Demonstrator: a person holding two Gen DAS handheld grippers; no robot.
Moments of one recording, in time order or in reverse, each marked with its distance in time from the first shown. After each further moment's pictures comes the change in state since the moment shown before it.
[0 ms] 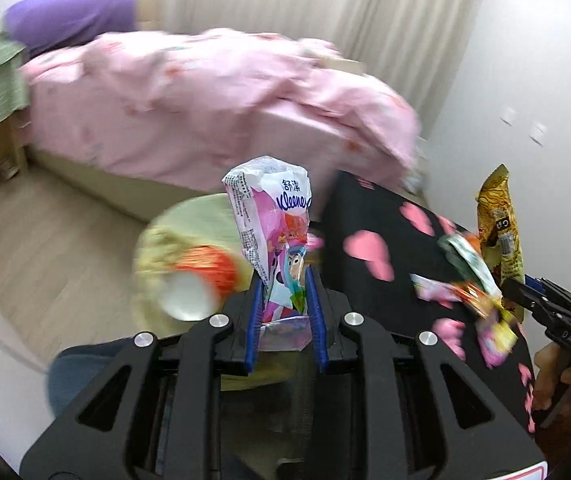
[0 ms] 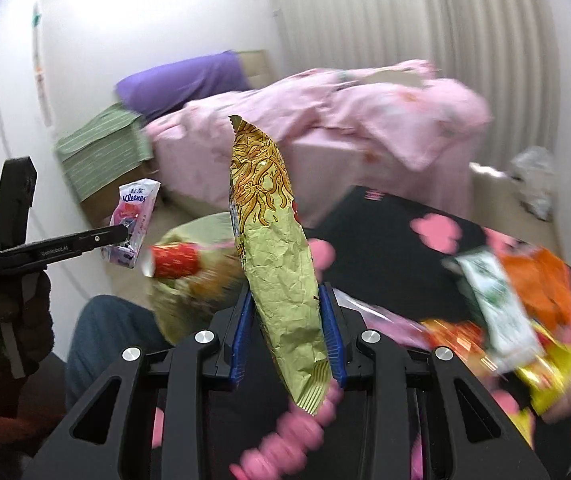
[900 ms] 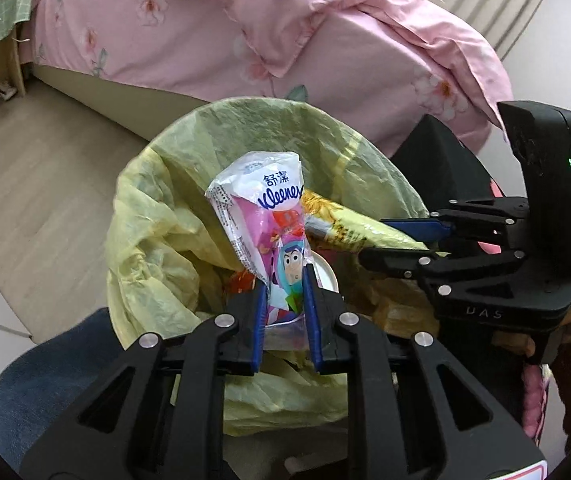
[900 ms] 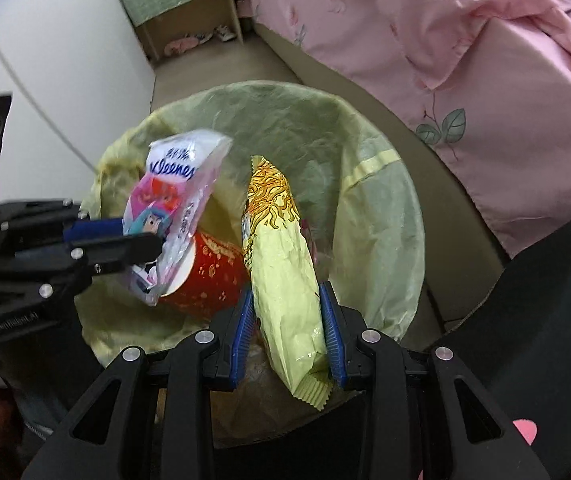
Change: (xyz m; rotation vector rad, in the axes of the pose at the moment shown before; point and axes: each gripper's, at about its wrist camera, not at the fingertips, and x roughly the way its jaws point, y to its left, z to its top) left arm 0.159 0.064 -0.016 -0.118 0.256 -0.015; right arm 0.283 0.057 0.032 -0.360 0.592 0.182
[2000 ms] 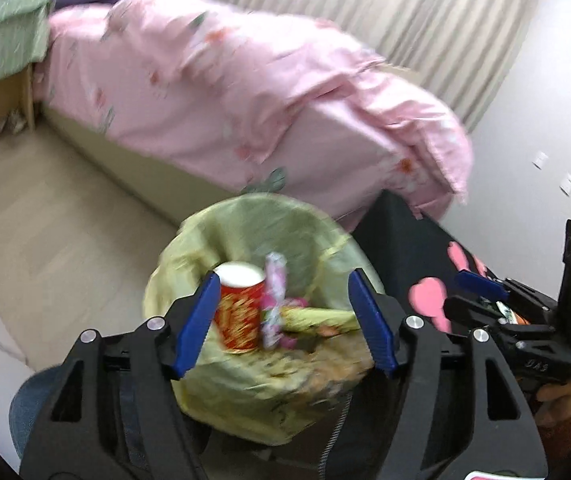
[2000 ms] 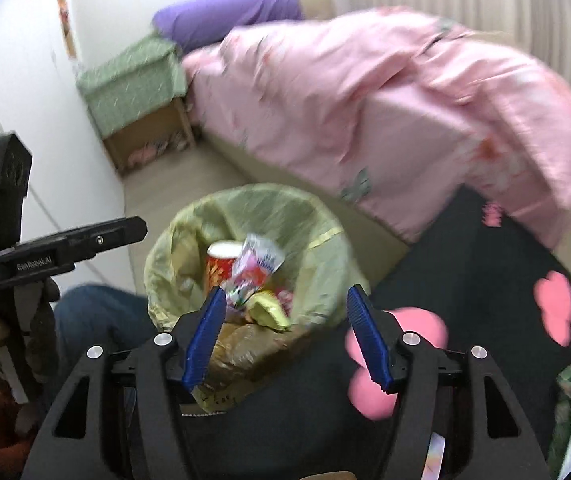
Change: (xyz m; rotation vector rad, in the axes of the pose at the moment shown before) left arm -0.077 -0.033 0.016 0.012 -0.268 -0.034; right arm -0.145 -0.001 -0.095 0.278 -0.477 -0.180
